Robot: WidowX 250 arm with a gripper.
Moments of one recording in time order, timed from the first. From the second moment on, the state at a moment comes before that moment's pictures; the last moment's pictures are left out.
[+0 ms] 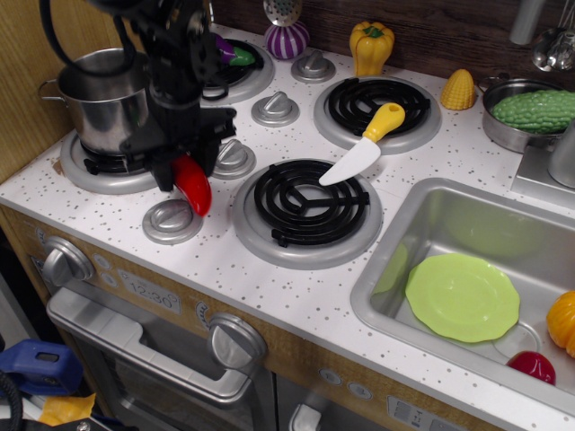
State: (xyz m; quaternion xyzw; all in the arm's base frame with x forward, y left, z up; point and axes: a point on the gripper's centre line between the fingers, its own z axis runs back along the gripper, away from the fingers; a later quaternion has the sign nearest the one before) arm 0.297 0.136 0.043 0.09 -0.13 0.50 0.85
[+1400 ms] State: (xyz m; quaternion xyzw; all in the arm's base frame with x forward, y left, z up) arm 0.328 0.231 0.116 0.19 -0.28 0.30 0.89
